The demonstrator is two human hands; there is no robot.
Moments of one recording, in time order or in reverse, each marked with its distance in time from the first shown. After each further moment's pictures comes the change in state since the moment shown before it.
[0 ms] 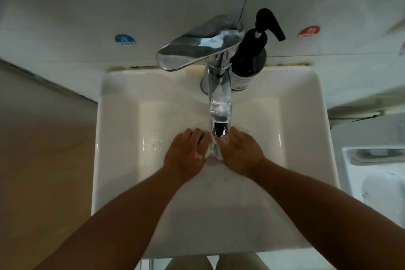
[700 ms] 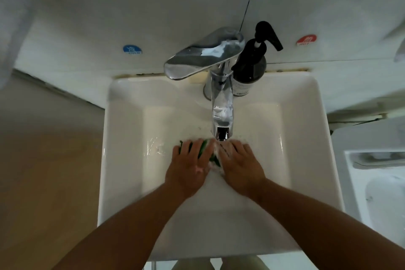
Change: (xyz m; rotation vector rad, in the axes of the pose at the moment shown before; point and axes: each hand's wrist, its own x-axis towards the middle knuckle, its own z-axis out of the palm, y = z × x) left_hand -0.028 0.006 0.003 -0.023 -0.148 -0.110; right_hand -0.028 -0.020 0.015 0.017 0.019 0.075
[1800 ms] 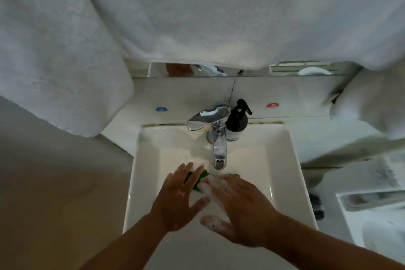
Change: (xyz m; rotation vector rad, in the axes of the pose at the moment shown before) left_hand -0.033 -0.017 -0.113 -0.367 -0.129 -0.109; right_hand -0.018 -0.062 -0.210 0.319 -0.007 -0.210
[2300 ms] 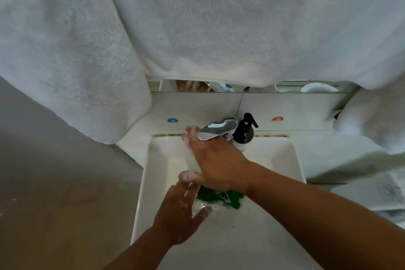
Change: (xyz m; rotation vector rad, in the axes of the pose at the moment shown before) left_hand -0.016 0.014 -0.022 0.099 0.099 -0.016; right_hand 0.114 -0.009 -0.048 -0.228 -0.117 0.030
